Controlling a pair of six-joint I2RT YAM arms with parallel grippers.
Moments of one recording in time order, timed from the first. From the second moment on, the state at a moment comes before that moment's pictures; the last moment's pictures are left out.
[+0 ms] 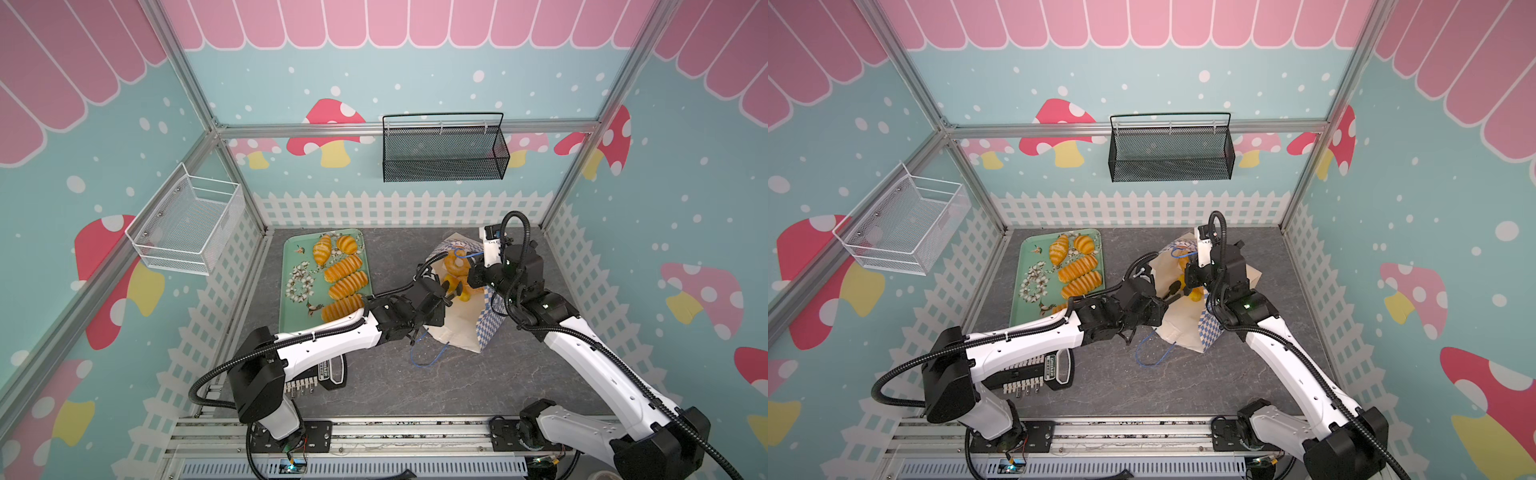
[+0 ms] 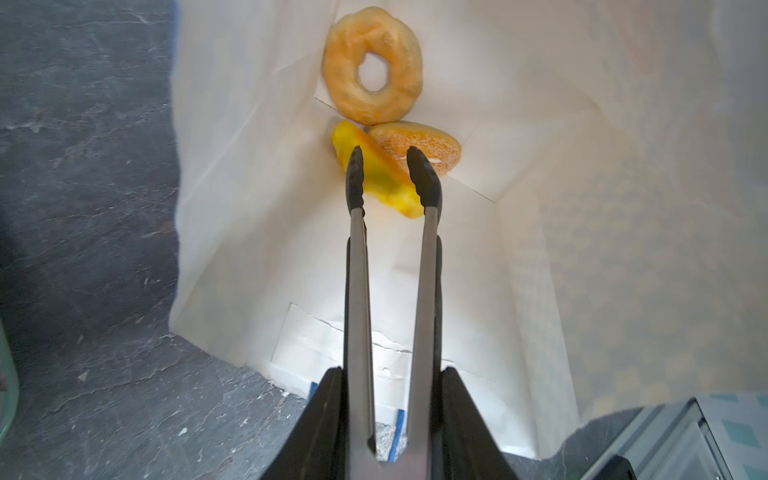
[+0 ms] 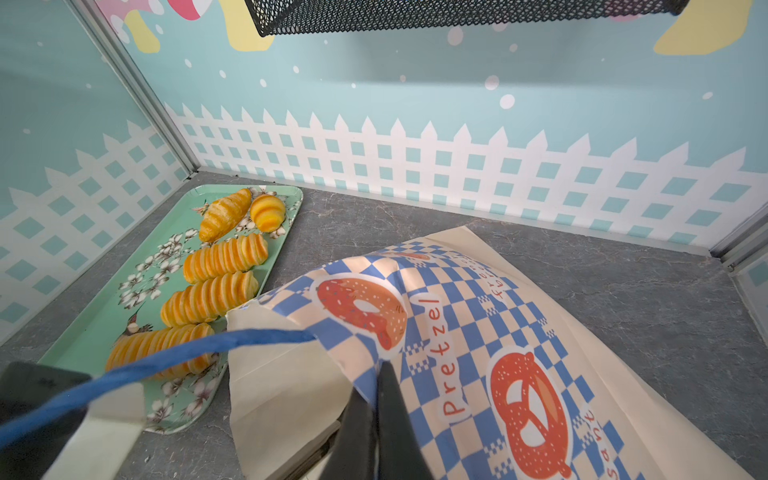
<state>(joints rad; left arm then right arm) -0.98 1.63 1.28 -0.37 -0.22 -0.76 0.43 1.12 1.04 -0.25 0.06 0.12</state>
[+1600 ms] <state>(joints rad) -0.93 1.70 1.17 -0.13 -0.07 -1.00 0.47 1.14 1.05 -0.26 0.09 0.12</state>
